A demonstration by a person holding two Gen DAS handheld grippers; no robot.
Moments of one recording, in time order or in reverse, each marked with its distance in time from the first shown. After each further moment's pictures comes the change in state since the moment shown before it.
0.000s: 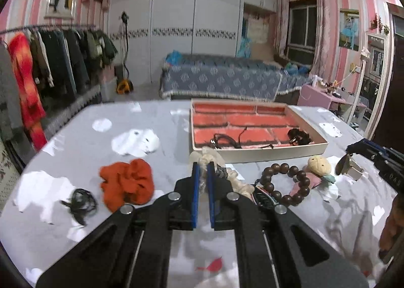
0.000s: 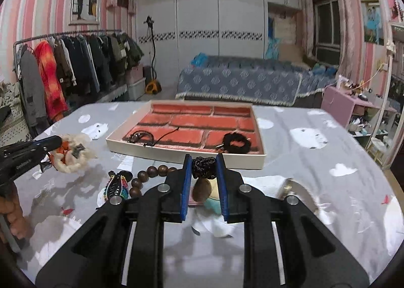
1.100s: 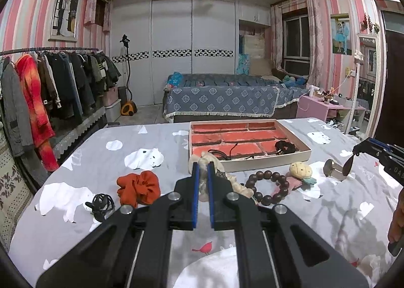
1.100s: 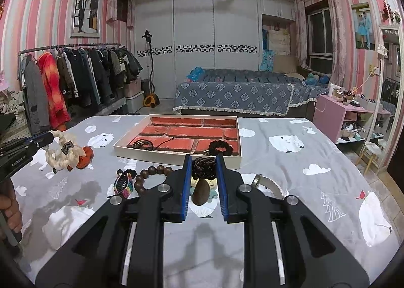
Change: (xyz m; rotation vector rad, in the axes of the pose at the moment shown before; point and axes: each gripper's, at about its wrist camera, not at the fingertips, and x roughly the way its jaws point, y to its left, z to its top) left arm -0.061 -0.027 0.004 0.044 -0.093 0.012; right arm -0.068 -0.019 -0.005 0.010 -0.067 -0.013
